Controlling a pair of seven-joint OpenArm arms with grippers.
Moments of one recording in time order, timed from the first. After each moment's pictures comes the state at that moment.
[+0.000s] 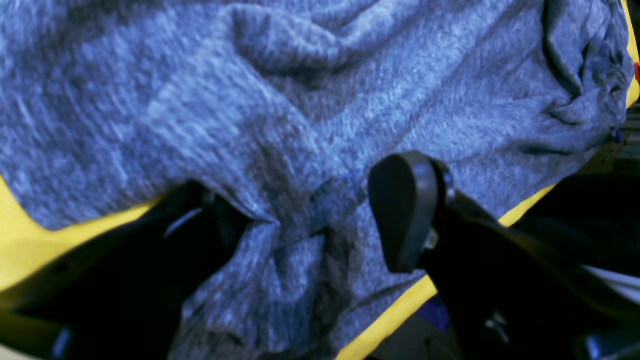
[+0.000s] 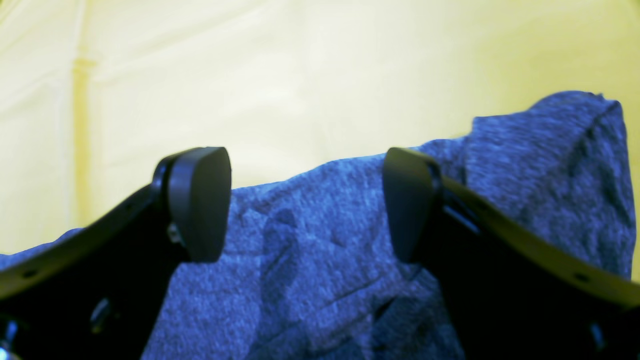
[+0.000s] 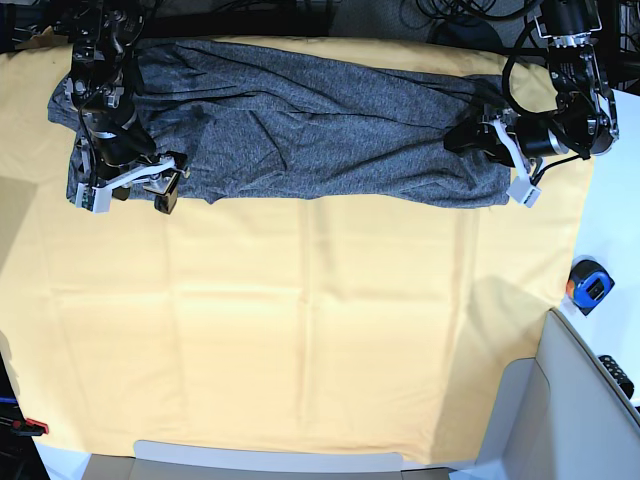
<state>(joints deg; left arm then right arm) 8.4 -22.9 -19.8 84.0 -61.4 -39.2 77.4 -18.2 12.1 10.2 114.0 28.6 -6.9 -43.2</state>
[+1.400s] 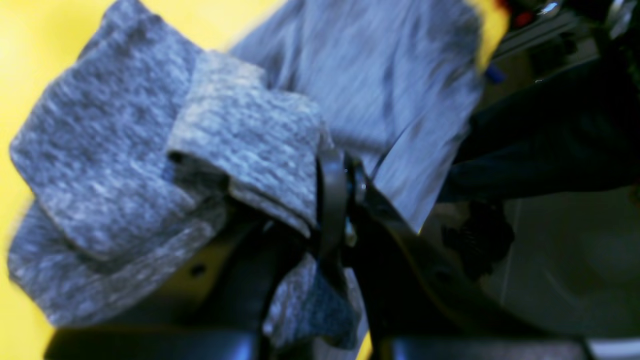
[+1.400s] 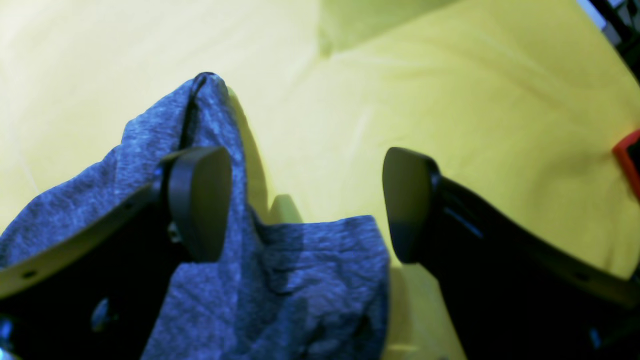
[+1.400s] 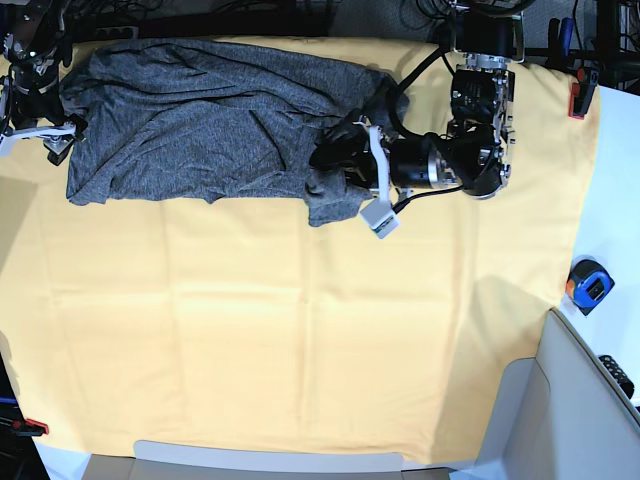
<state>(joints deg) -1.3 -6.6 3.0 92.0 -61.1 -39.2 77.6 -25.7 11.9 36.2 110.5 28.8 -6.5 -43.2</state>
